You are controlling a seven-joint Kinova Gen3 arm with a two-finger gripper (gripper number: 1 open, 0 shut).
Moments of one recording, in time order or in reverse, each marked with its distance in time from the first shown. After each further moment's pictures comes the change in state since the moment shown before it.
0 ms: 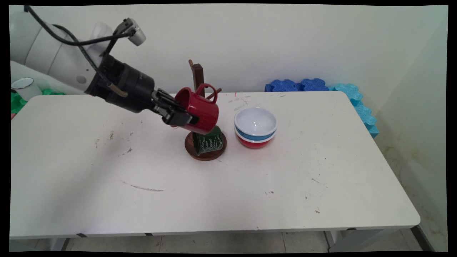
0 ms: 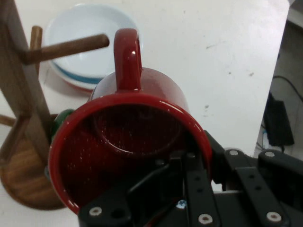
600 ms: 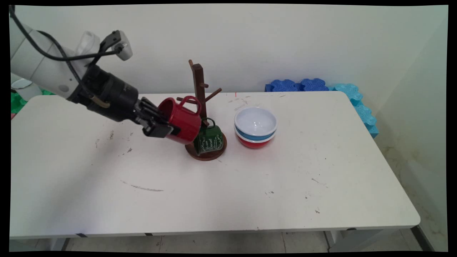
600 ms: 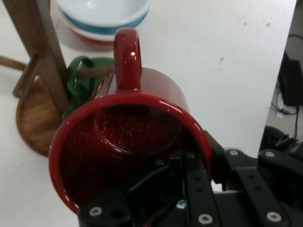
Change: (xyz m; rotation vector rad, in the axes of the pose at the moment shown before) arm -0.021 -0.008 -0.013 0.027 -0.098 0.040
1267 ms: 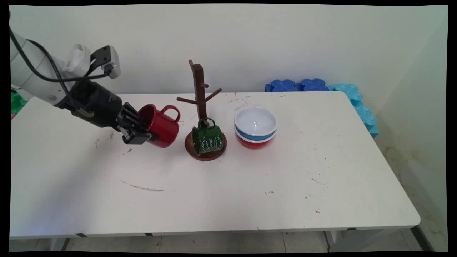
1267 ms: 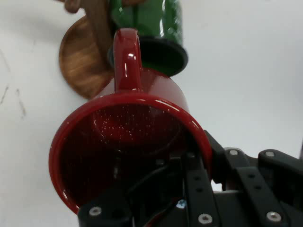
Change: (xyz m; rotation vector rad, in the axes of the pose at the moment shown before) arm -0.030 -0.028 -0.003 0.080 -0.119 0.087
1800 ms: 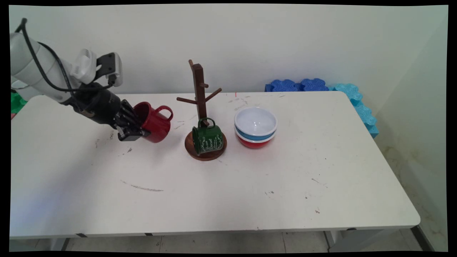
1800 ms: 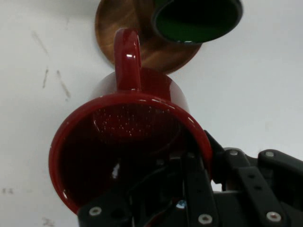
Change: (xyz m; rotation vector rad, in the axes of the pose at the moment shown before) arm -0.009 -0.035 0.016 0.059 -0.082 0.127
